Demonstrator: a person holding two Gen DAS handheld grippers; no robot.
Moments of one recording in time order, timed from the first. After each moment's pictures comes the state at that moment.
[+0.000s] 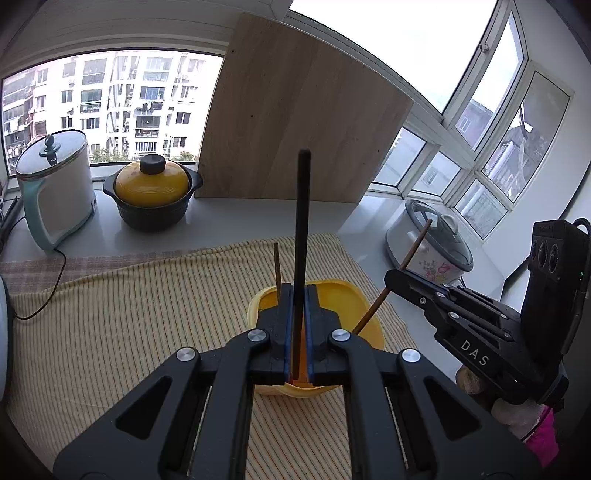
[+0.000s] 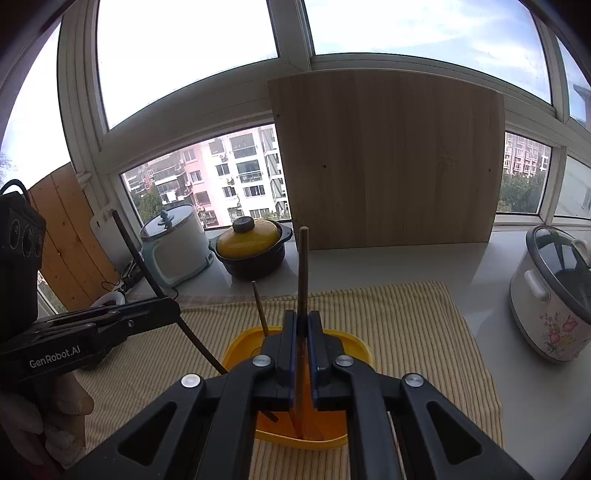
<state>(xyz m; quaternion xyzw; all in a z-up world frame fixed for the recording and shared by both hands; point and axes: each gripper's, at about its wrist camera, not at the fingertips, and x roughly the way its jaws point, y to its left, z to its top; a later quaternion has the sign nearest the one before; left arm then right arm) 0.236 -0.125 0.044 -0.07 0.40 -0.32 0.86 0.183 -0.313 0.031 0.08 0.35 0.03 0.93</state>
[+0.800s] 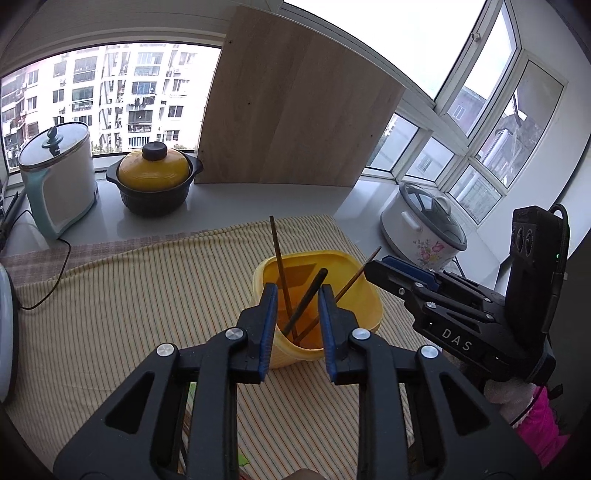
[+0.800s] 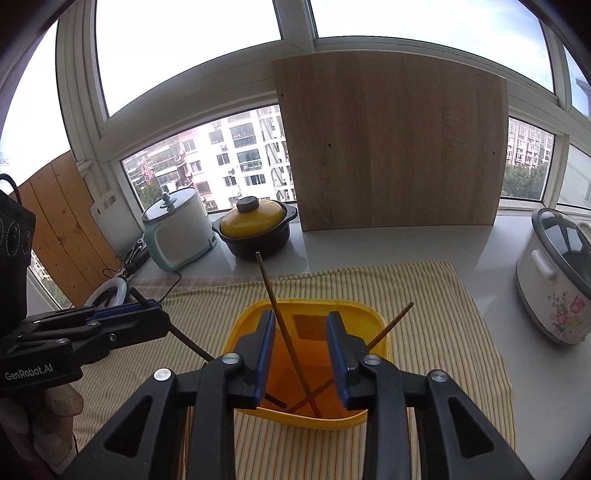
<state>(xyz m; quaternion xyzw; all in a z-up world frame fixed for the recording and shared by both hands) 0.215 -0.103 0.046 -0.06 0.41 -0.34 0.85 0.180 -0.308 0.022 0.09 0.37 0.04 0.92</state>
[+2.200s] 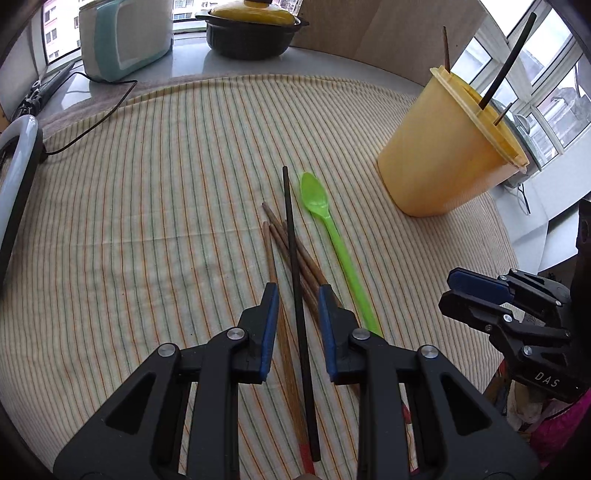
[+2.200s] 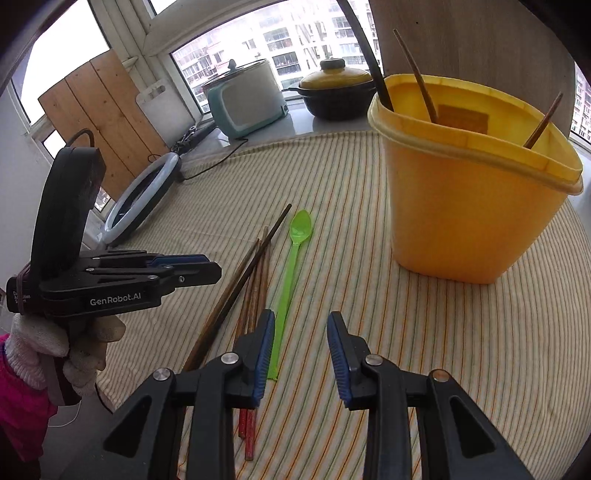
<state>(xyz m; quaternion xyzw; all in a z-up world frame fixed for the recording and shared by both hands) 0.198 -0.009 -0.118 0.00 0.56 -0.25 0.79 0.132 -0.201 -0.108 0.10 0.51 0.15 0.84</state>
